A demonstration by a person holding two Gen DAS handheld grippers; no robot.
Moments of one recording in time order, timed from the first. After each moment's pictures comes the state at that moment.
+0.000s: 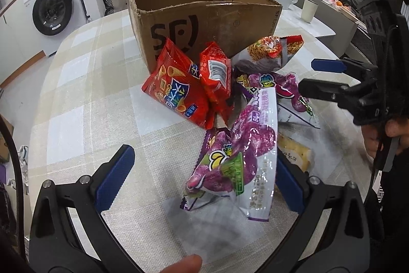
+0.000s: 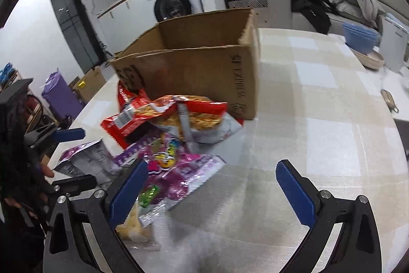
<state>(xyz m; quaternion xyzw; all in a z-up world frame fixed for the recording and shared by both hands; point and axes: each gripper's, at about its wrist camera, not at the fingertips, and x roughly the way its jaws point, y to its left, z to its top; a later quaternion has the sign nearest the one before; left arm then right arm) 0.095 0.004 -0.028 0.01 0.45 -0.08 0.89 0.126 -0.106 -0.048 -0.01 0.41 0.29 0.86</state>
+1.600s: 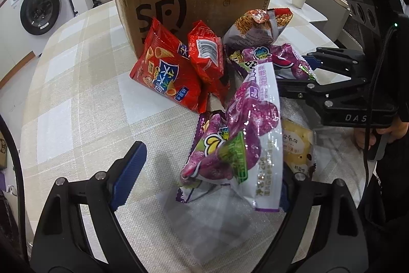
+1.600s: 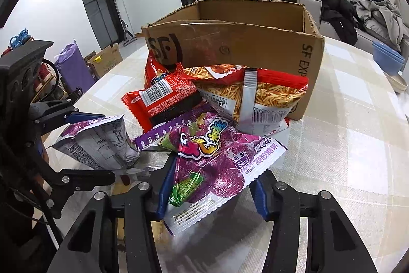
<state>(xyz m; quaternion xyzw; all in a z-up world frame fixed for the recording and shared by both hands) 0.093 0.002 -0.044 0.03 0.48 -0.11 0.87 0.110 -0.064 -0.065 -0.06 0.41 0.34 0.85</state>
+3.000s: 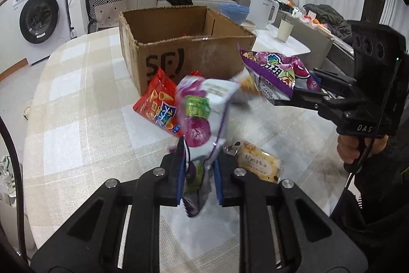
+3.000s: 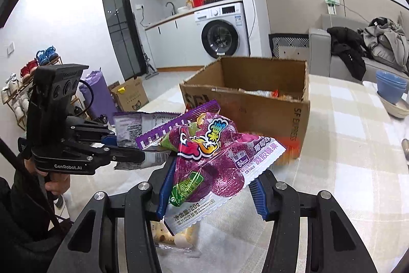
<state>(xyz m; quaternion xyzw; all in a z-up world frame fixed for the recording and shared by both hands) 0.064 0.024 0.015 -0.03 0.40 -0.15 0.90 0.073 -0.100 -0.010 -0.01 0.30 0.40 0.87</state>
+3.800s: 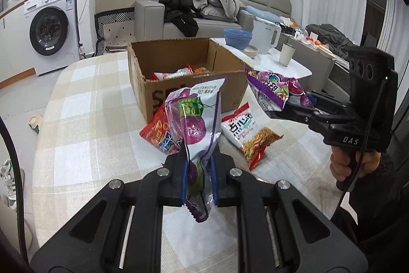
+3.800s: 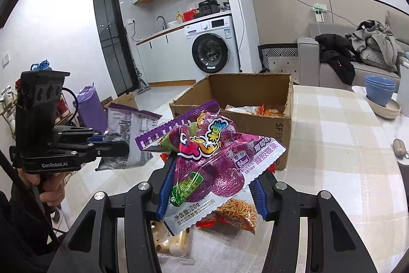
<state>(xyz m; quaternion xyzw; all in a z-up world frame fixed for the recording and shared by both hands) 0.043 0.029 0.054 -0.04 0.33 -0.13 0.93 0.069 -0.110 0.001 0.01 0.27 0.37 0.89</state>
